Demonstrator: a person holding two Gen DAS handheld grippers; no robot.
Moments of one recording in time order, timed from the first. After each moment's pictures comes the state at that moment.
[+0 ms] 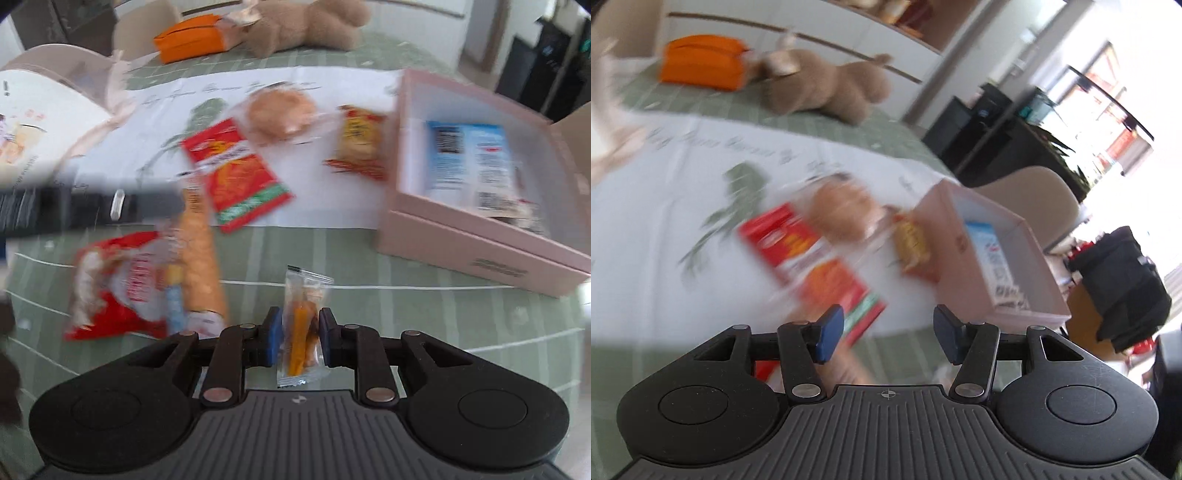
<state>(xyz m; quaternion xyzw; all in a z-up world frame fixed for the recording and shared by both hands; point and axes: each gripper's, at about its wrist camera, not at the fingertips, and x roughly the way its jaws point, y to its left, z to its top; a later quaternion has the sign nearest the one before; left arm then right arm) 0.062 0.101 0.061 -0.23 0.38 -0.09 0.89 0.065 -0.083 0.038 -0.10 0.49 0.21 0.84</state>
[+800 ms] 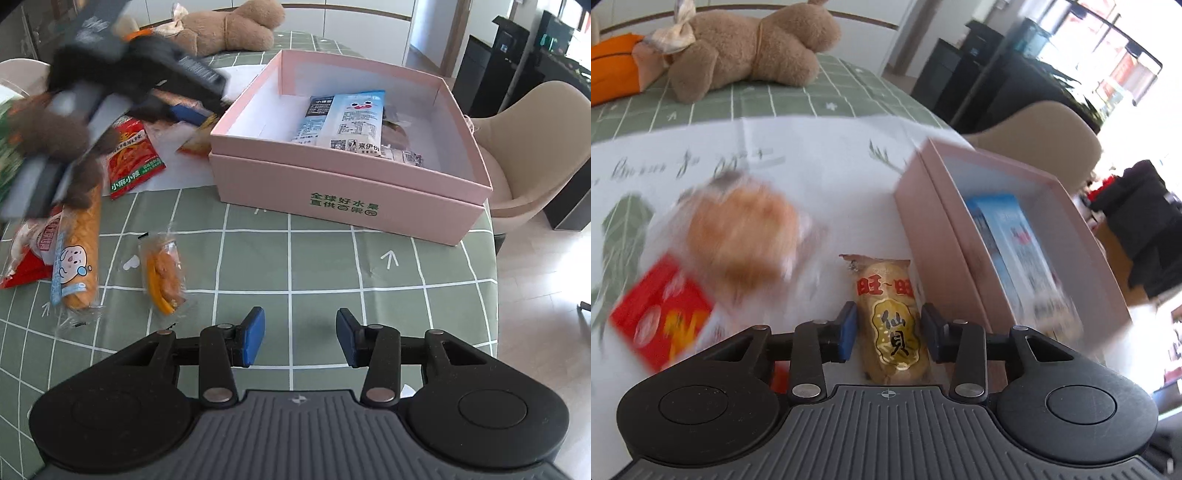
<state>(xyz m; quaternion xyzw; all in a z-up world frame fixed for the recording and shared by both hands) 0.165 0.039 0.019 -0.15 0.45 -0.11 0.87 0.063 -0.183 0.030 -0.10 0.48 0.17 0.86</state>
